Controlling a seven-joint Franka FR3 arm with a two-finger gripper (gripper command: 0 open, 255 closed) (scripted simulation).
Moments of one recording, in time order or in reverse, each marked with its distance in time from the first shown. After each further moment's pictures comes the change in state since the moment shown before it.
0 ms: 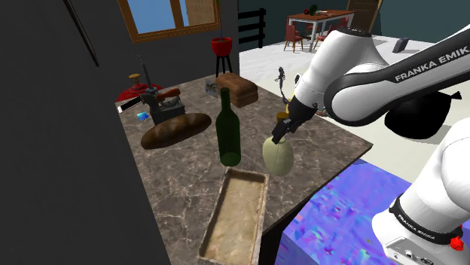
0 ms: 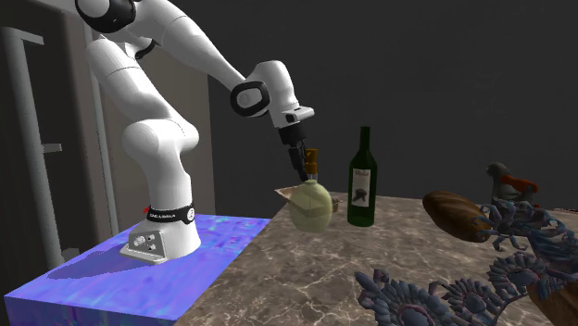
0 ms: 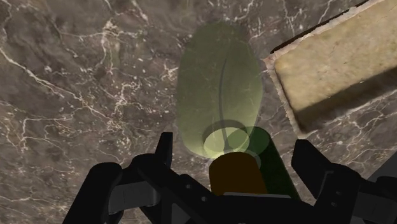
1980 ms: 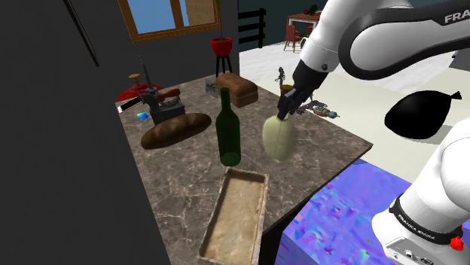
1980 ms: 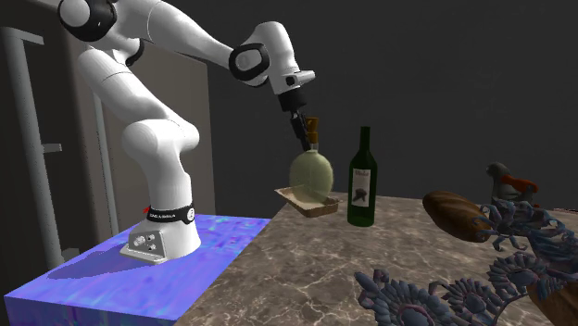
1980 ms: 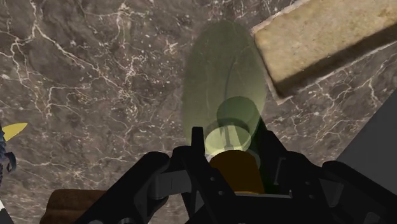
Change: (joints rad) arm -0.021 -0.151 -0.019 0.161 -0.037 -0.312 0.019
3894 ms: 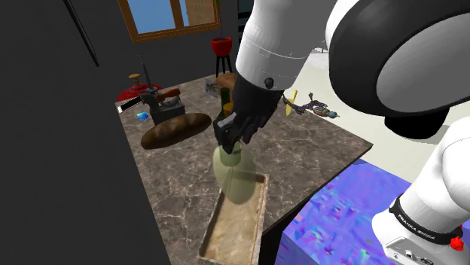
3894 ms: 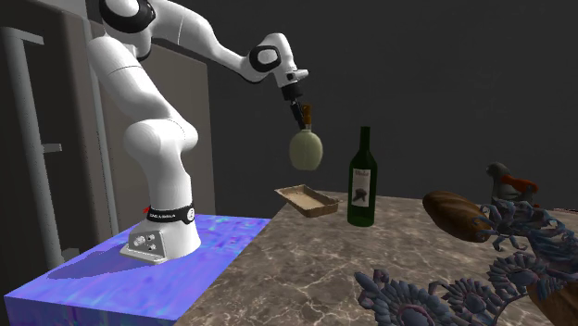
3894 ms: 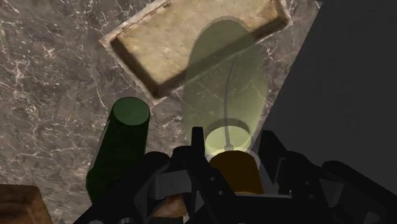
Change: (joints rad) arm 0.057 0.181 0.451 0.353 0.035 -0.122 0.502
